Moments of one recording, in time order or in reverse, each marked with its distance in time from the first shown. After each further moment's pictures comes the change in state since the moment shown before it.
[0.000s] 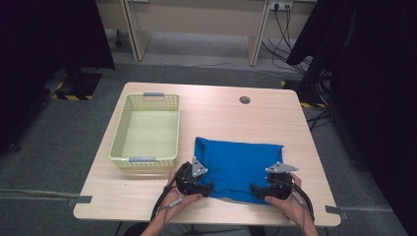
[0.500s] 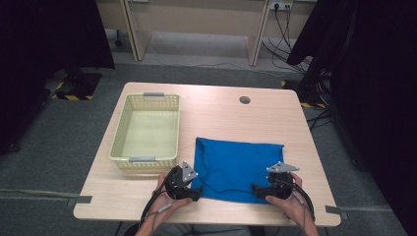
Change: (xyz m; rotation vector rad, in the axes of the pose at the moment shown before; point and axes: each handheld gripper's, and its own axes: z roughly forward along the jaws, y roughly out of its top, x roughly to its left) left arm 0.008 -0.017 -0.023 0.039 0.051 0.028; right arm -0.003 -0.002 0.000 -0.012 -0.007 0.006
